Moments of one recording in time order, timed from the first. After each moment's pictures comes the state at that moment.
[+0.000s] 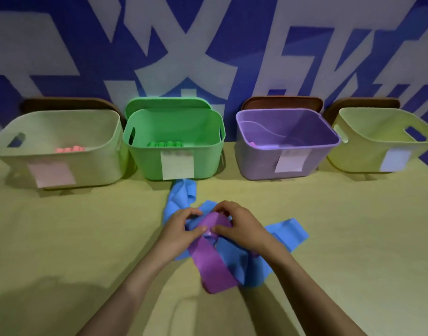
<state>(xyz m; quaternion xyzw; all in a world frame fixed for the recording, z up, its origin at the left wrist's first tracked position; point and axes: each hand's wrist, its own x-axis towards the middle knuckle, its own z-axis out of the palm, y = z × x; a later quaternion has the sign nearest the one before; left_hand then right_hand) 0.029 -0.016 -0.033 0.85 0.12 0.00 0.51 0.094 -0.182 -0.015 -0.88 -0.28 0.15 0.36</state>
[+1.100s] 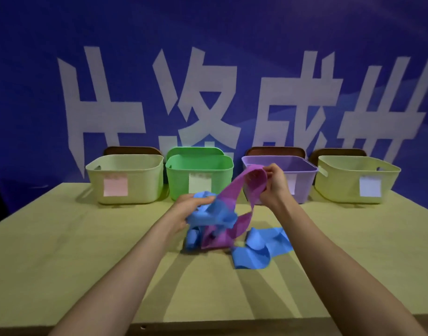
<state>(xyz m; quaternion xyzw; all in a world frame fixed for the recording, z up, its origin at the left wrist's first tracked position) -0.018 -0.020 0.032 0.69 0.18 0.06 0.70 0.065 -0.209 0.084 -0.36 -0.01 0.17 0.92</state>
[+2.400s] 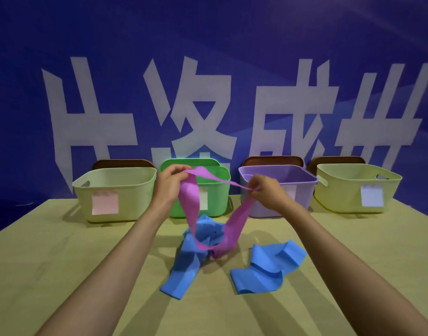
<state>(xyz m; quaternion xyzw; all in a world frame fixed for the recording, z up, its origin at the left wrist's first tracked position) 0.010 0.004 0.097 0.71 0.08 0.33 0.61 0.099 -0.215 0.089 -0.91 -0.25 -0.10 0.31</state>
